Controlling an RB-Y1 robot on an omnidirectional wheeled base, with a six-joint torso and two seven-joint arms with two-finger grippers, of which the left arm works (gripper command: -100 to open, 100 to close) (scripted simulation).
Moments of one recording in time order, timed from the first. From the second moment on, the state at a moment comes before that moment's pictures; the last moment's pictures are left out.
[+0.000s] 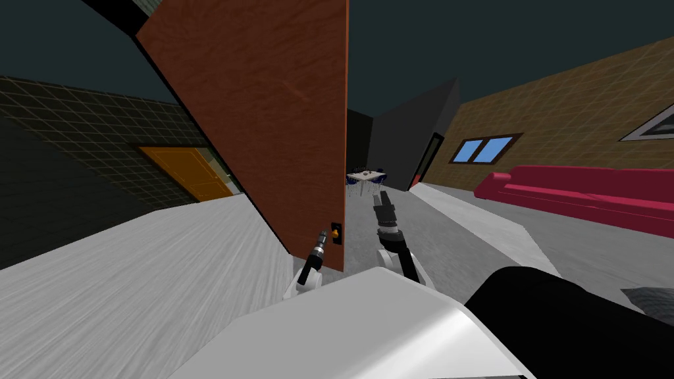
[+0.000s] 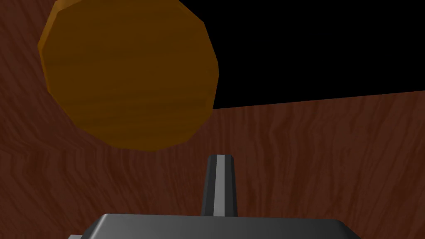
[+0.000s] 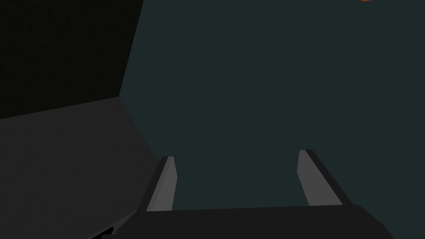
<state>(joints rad) 0.07 0.03 -0.48 -1.33 0.13 -0.29 -0.19</state>
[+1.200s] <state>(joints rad) 0.18 0.01 -0.61 -1.40 0.11 -0.29 -0.23</state>
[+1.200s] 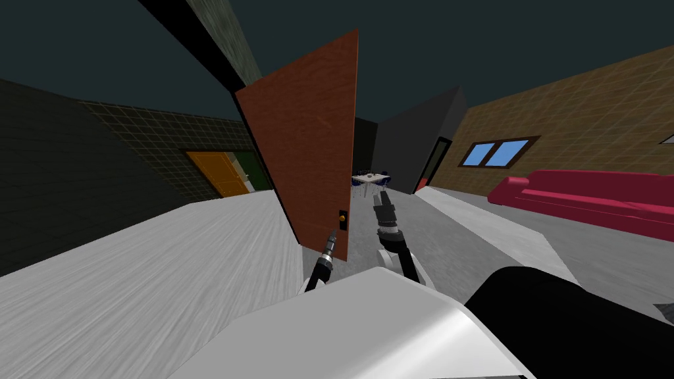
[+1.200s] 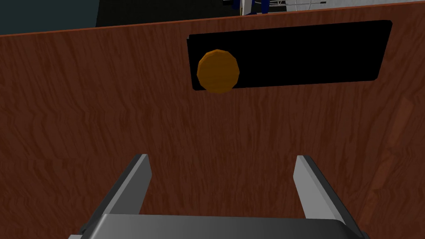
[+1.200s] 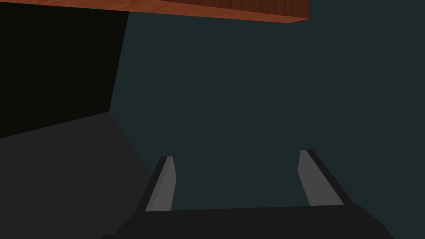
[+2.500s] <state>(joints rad) 0.14 -0.03 -0.59 -1.37 0.11 -0.29 -0.23</state>
